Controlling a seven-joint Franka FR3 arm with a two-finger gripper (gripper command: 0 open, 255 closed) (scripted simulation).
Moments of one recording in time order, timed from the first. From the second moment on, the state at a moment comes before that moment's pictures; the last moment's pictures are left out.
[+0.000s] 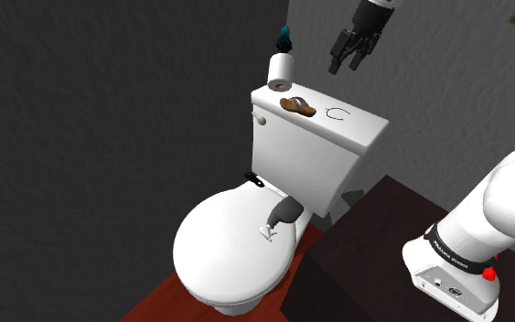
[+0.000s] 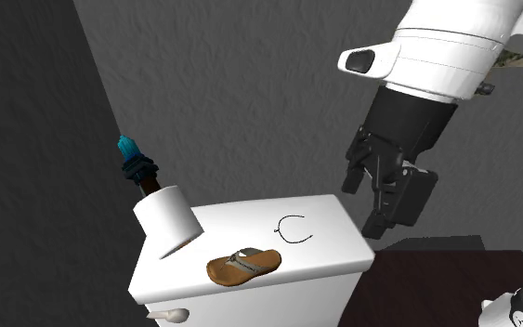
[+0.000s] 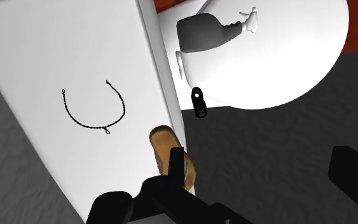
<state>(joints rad) -0.03 -0.50 -0.04 -2.31 0.06 2.00 -0.02</state>
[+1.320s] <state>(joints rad) -0.05 0.12 -0.09 -2.08 0.09 2.40 -0.14</state>
